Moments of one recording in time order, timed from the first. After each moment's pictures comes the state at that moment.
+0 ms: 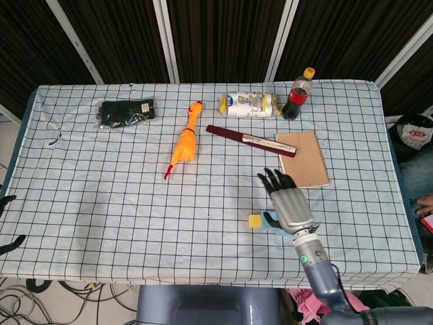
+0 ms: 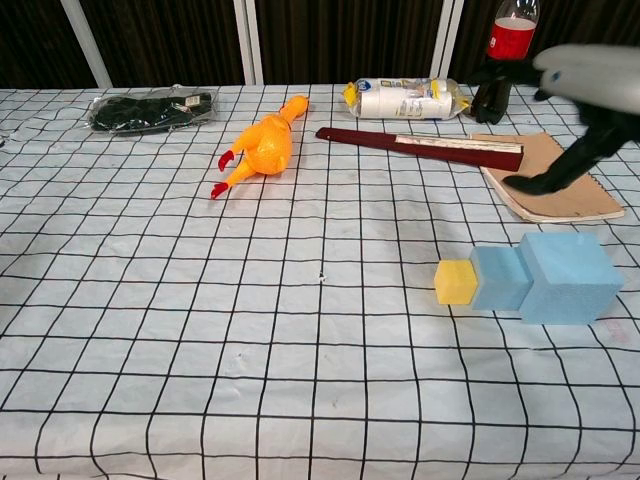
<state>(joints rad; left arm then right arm) -0.04 -1.10 -0.07 -1.63 1.43 1.54 0.13 0.64 -1.32 0.11 -2.08 -0.95 1.38 -0.66</state>
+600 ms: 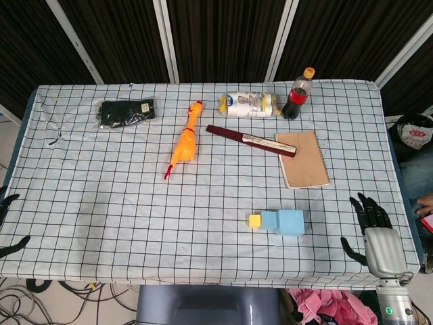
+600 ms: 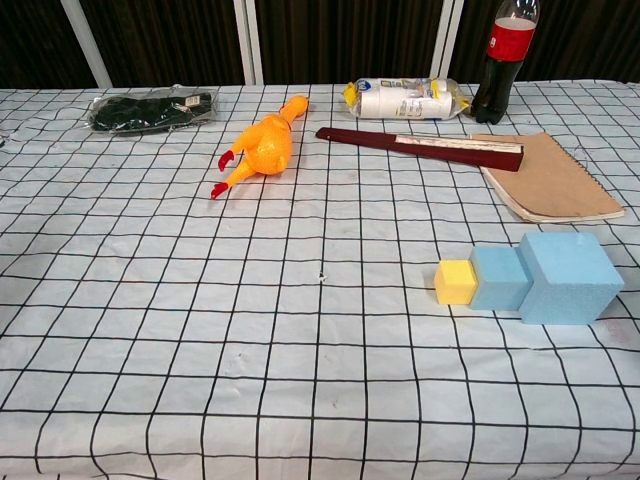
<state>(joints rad) -0.04 -1.09 -0.06 -1.64 1.45 1.52 0.08 0.18 -1.22 -0.12 -1.75 -1.41 1.69 -0.14</state>
